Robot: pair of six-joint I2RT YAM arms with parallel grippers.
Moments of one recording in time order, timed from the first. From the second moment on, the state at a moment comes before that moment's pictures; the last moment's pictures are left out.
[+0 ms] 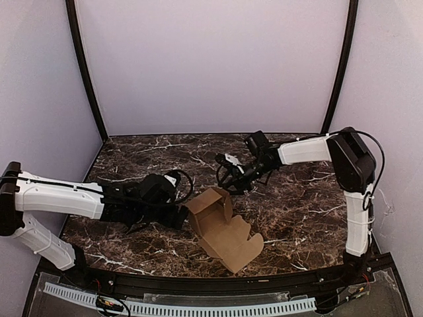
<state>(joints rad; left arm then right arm) -1.04 1.39 0.80 -0.33 -0.41 -0.48 0.60 2.10 1.45 -0.35 -0.93 -0.62</state>
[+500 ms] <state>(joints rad) -0.94 1.41 0.80 -0.25 -0.35 -0.38 0.53 1.85 1.15 -0.34 -0.78 -0.58</state>
